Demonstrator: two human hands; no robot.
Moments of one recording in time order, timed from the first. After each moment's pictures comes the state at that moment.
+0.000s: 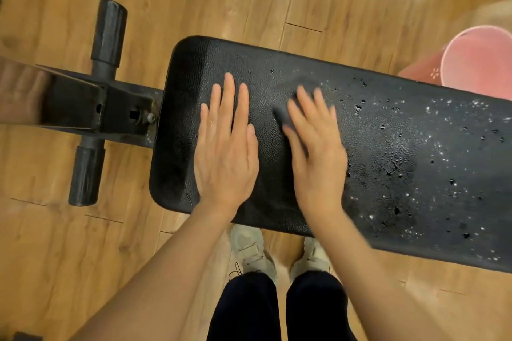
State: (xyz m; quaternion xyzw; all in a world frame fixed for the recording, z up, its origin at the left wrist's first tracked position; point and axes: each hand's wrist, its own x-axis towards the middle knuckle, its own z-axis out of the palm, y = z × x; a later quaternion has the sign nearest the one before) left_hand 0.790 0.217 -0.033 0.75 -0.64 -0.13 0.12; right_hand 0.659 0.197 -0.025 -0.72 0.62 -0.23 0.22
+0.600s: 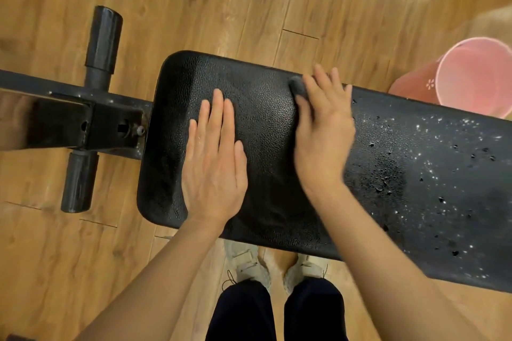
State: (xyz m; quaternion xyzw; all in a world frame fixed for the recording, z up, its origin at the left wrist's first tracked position) left_hand 0.788 0.216 -0.034 0.75 -0.64 -0.12 0.11; right_hand 0.655 0.133 -0.024 -0.66 0.69 -0.24 0.19
